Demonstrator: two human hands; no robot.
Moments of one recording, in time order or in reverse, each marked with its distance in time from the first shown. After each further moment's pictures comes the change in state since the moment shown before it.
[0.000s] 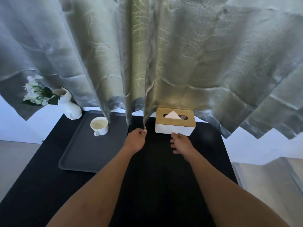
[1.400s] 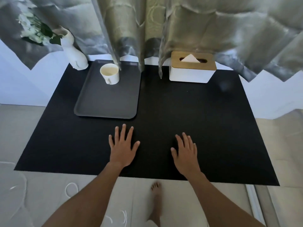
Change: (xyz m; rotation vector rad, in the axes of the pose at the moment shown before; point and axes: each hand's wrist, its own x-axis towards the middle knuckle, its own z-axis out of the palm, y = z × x) left_hand -0.139 -0.255 0.032 0.683 -0.027 0.104; right_hand -0.110 0.232 0.130 -0.792 0.093 -0.262
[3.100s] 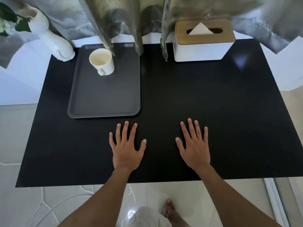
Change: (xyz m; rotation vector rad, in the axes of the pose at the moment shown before) left_hand 0.017 -0.020 0.015 0.100 0.132 0.015; right_hand 0.042 -0.004 0.043 -0.231 0.094 -0.044
